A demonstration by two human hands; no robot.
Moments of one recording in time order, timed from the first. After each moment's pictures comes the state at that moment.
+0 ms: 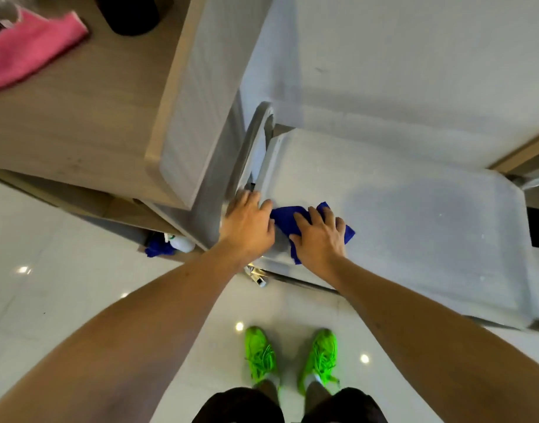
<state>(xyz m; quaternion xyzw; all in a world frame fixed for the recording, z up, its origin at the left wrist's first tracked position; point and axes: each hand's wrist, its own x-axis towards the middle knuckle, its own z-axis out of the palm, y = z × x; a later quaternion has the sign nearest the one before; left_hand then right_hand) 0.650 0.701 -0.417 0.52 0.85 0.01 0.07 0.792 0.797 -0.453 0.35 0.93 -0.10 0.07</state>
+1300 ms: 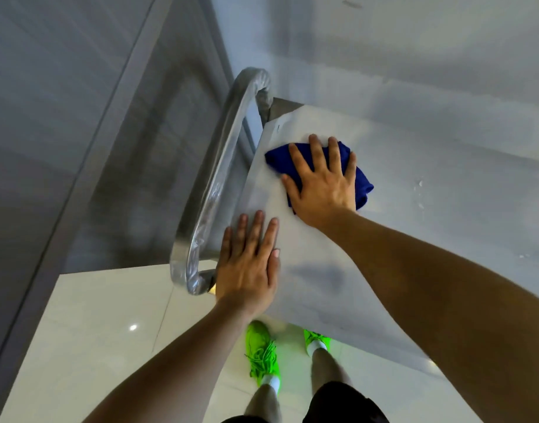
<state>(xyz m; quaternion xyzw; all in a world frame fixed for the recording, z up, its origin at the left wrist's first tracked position) 0.655 0.740 -0.561 0.46 0.88 0.03 0.08 0.677 0.959 -0.559 0.32 0.94 -0.10 0.00</state>
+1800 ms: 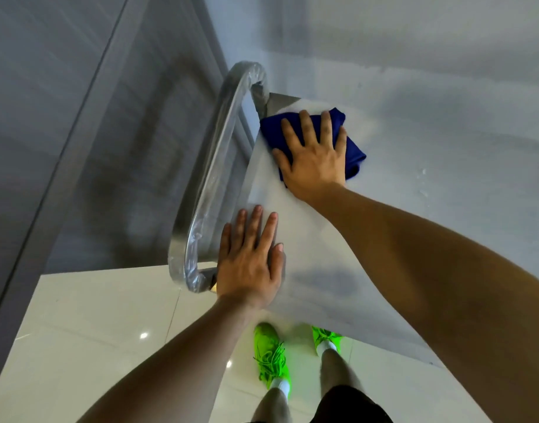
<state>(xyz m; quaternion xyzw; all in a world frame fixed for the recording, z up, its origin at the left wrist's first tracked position) 0.653 0.743 -0.563 0.46 0.89 0.02 0.07 0.644 0.972 -0.558 0.34 0.93 -0.11 0.00</state>
